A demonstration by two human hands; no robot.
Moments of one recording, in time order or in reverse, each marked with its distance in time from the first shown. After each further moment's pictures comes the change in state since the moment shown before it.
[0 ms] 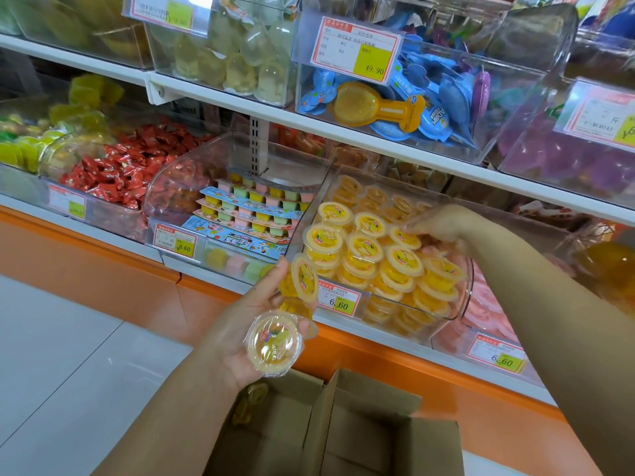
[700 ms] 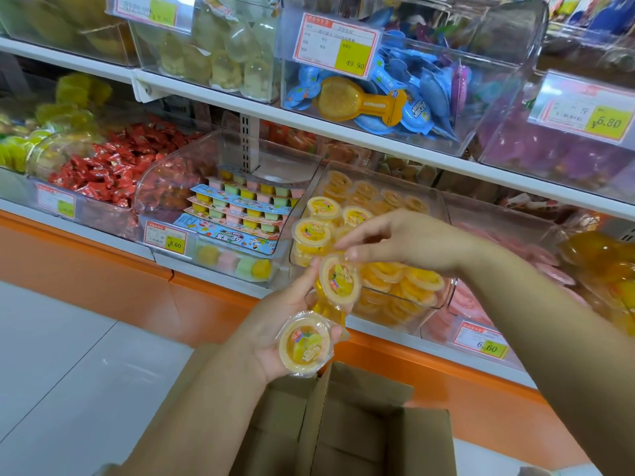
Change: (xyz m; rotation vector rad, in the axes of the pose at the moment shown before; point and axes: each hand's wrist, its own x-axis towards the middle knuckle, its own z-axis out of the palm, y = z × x) left_hand 0.036 -0.020 0.044 0.256 0.101 0.069; right_hand -0.123 -0.038 0.027 -0.272 -0.395 -0.515
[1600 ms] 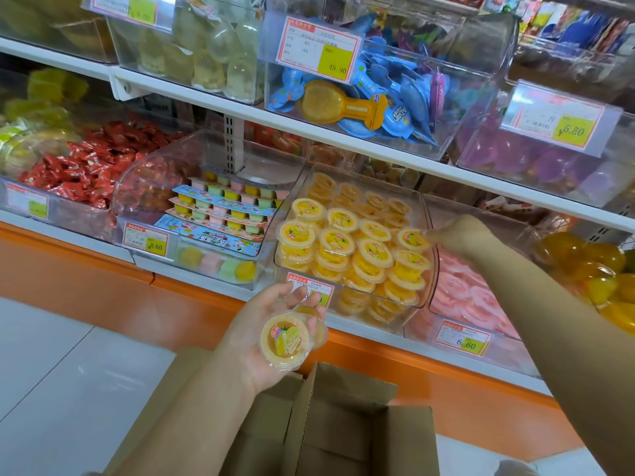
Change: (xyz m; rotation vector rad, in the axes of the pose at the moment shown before) left_hand -0.033 -0.013 -0.008 -0.541 -0.046 -0.220; right_hand -0.001 0.106 -0.055 -0.117 0.632 0.675
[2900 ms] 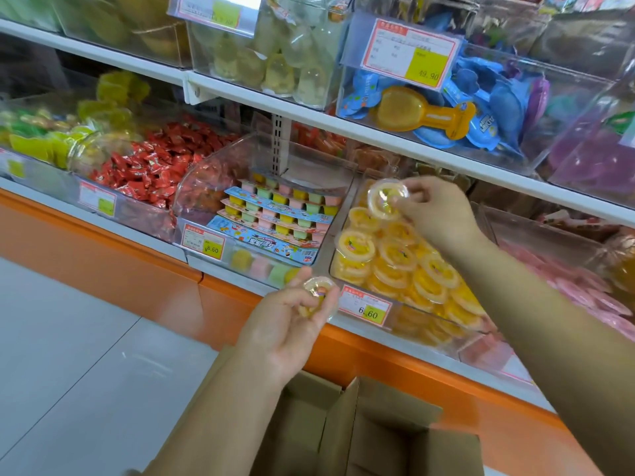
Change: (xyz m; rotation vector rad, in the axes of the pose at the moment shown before) left_hand -0.006 0.041 -0.016 -0.170 0.008 0.351; right_hand -0.040 -0.120 0.056 0.334 0.099 -0.448
